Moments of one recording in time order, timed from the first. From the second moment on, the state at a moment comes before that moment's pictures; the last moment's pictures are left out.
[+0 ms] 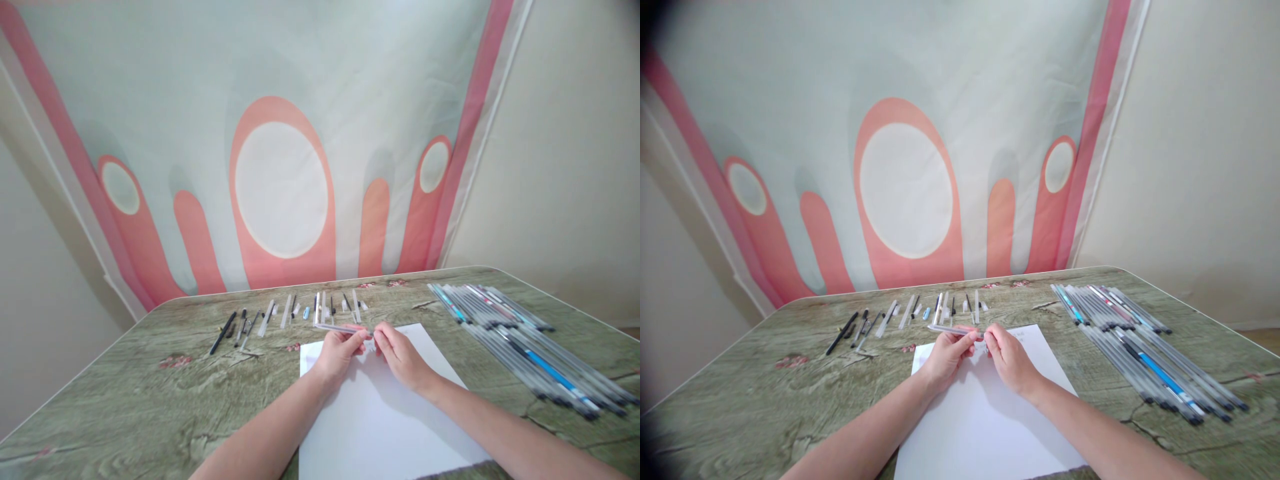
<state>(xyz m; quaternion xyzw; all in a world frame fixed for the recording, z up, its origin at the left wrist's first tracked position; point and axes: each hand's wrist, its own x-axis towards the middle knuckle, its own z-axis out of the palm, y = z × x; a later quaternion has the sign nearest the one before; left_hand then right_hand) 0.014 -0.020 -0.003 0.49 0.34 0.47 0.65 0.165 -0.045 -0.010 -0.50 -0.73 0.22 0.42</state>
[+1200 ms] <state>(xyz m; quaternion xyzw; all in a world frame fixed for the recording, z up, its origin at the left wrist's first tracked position) 0.019 -0.036 0.006 0.54 0.31 0.35 0.70 0.170 -0.042 -0.010 -0.44 -0.72 0.25 0.46</state>
